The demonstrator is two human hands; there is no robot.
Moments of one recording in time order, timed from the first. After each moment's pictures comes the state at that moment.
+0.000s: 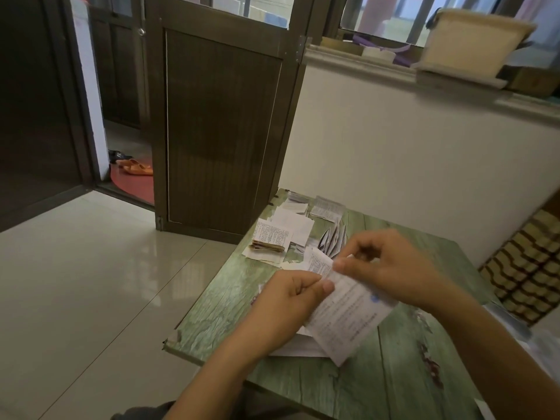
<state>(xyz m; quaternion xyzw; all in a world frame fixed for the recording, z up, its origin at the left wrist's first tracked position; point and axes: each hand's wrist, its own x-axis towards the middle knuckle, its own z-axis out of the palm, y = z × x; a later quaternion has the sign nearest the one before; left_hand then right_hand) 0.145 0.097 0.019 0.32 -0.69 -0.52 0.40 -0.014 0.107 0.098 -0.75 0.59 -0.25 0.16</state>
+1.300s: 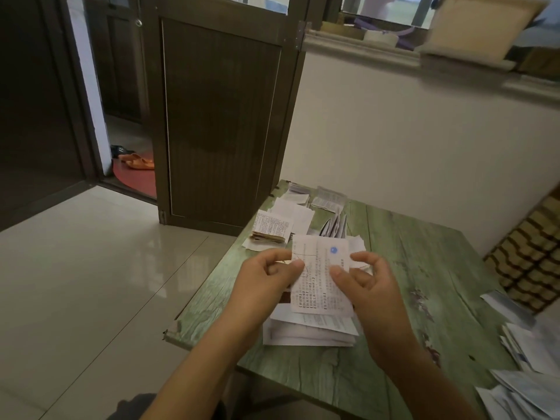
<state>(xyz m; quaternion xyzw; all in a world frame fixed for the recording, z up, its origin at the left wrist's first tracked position) 0.152 0.095 0.016 0.40 -0.51 -0.60 0.47 0.007 0.129 0.025 -0.45 0.56 -0.58 0.39</state>
